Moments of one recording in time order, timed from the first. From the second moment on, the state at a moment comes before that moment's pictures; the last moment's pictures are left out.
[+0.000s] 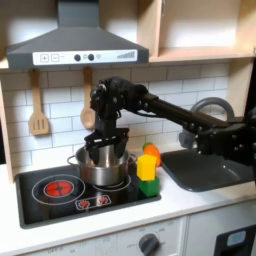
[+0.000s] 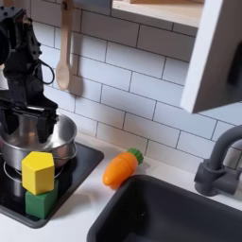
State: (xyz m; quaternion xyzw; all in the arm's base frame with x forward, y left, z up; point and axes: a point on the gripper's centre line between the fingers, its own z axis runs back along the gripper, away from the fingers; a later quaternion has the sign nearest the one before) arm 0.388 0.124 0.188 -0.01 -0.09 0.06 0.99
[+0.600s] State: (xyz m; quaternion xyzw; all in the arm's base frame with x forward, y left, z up) arm 0.396 0.124 0.171 0.00 -0.08 0.05 1.00
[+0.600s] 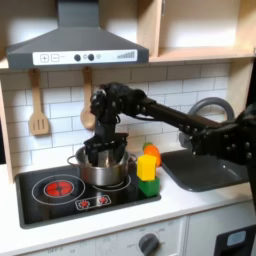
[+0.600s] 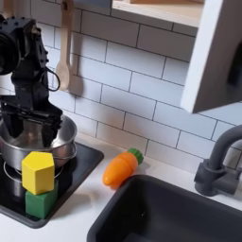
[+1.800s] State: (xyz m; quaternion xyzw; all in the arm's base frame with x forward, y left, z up) arm 0.404 0.148 0.166 0.02 -0.08 0.06 1.00
